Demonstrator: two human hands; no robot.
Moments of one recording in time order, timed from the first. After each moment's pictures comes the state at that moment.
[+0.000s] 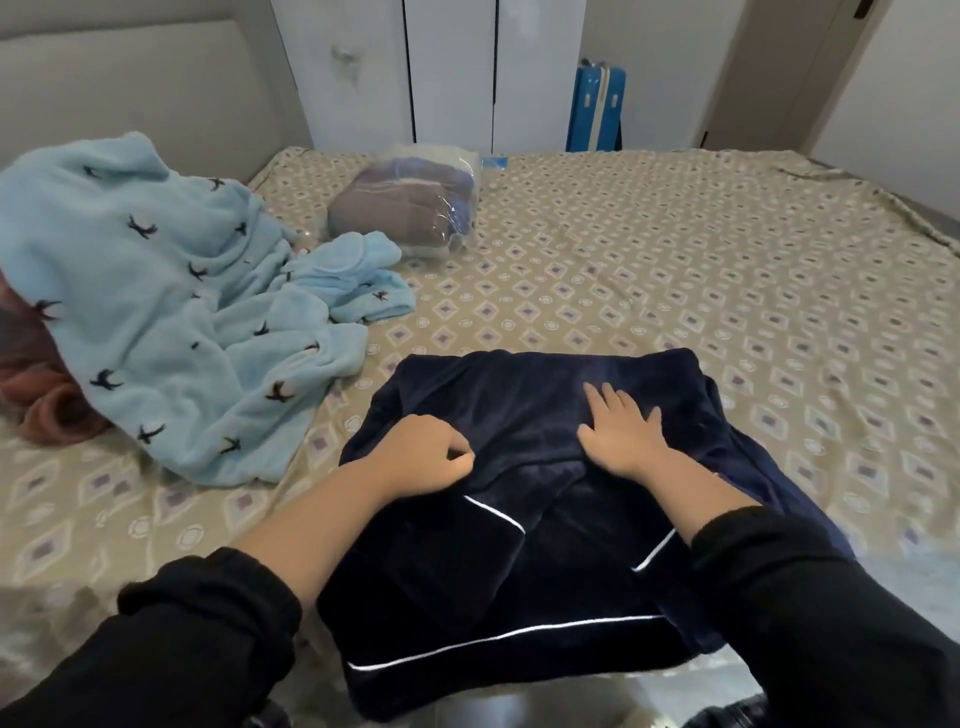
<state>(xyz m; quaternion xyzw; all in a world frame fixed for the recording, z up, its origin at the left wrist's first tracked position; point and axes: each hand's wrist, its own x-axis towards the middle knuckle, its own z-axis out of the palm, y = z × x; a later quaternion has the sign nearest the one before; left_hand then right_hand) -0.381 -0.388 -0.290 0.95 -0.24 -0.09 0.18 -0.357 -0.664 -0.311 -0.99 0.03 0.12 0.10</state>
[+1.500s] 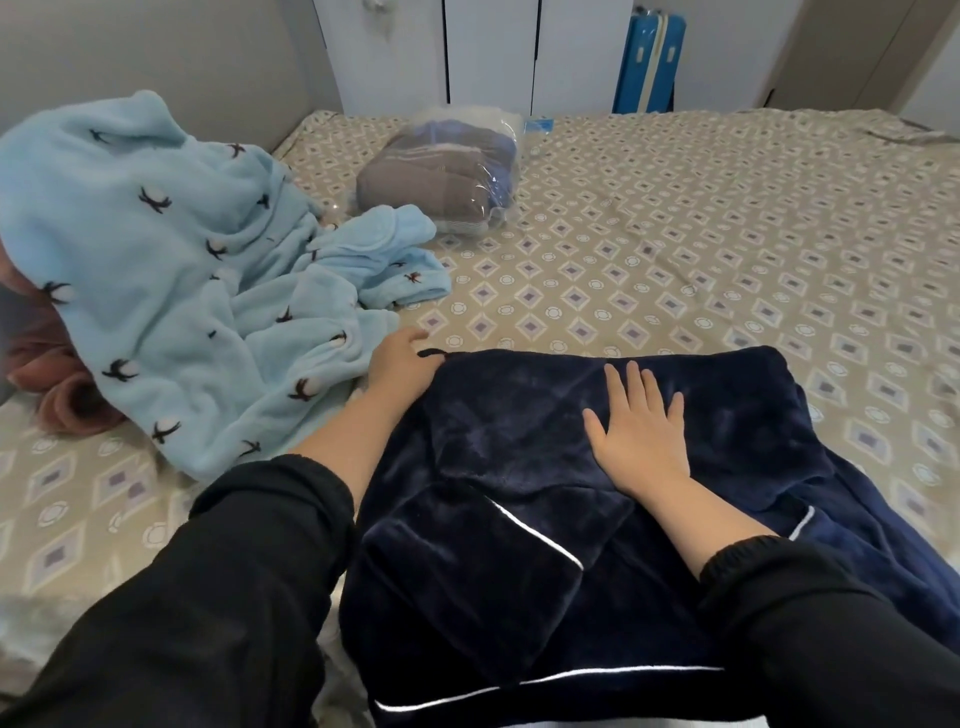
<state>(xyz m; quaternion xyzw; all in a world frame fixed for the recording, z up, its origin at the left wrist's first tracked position) -0.267 -0.349 -0.304 0.90 0.11 0.02 0.41 -0.336 -0.622 -0.352 -1.00 0.02 -0.05 0.03</state>
